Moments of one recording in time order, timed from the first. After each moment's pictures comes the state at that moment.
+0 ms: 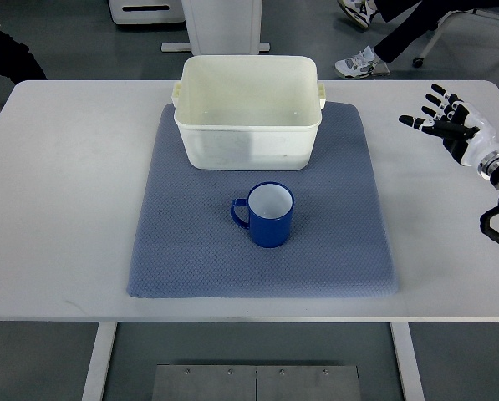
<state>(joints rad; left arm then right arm) -0.01 0.00 -0.59 -0.14 0.35 -0.04 -0.01 0.80 -0.43 0.61 0.74 -0.27 0.06 0.19</state>
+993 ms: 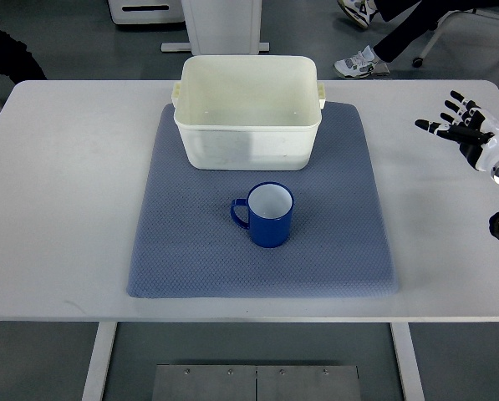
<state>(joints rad) 0.00 0.00 -0.59 -0.14 0.35 -0.04 -0.01 0.80 -0.42 0.61 0.65 -0.27 0.06 0.20</state>
